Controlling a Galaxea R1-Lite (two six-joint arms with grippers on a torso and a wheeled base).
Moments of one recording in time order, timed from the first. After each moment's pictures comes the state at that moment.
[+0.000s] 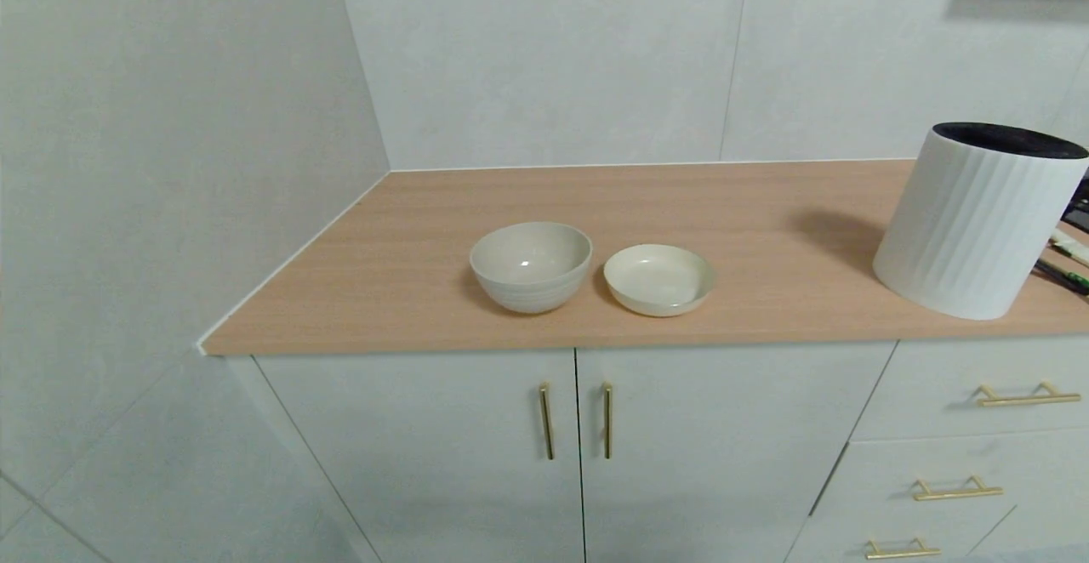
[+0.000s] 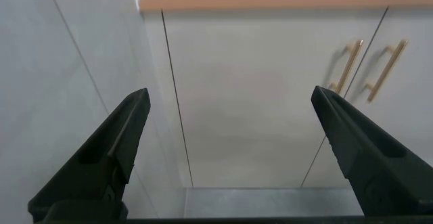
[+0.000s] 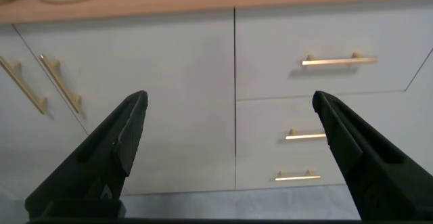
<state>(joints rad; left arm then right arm) 0.00 0.00 0.00 0.00 0.02 0.00 0.00 0.00 0.00 0.00 -0.02 0.04</state>
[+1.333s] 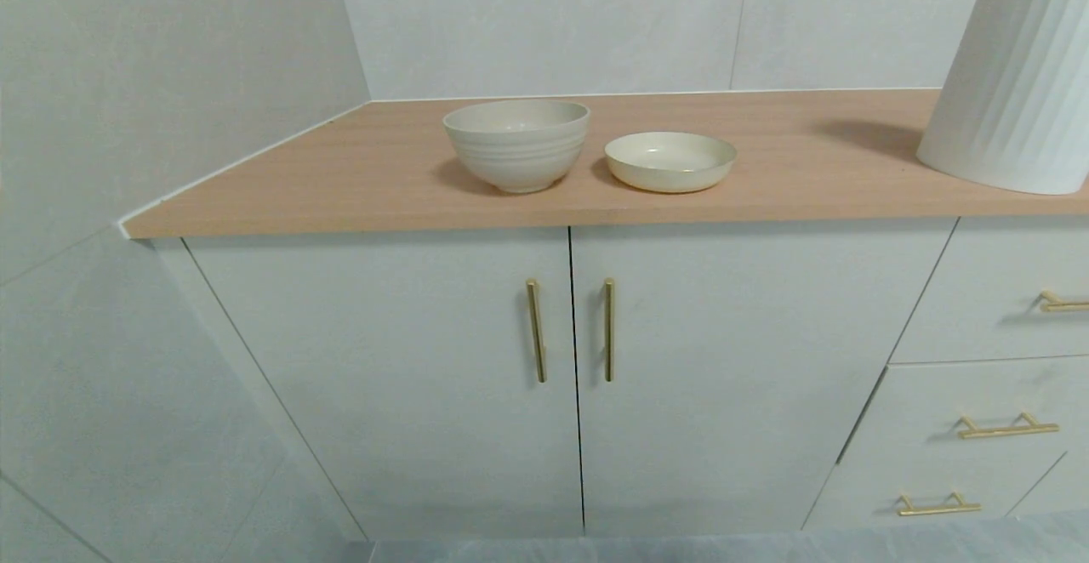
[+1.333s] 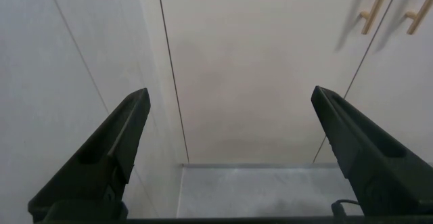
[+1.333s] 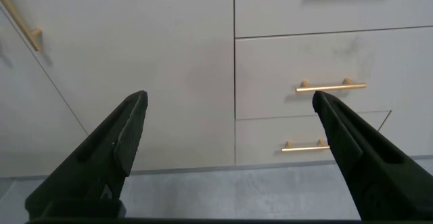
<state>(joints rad) 0.00 0.00 0.00 0.00 0.02 0.00 0.00 0.00 0.00 0.00 -0.02 0.04</state>
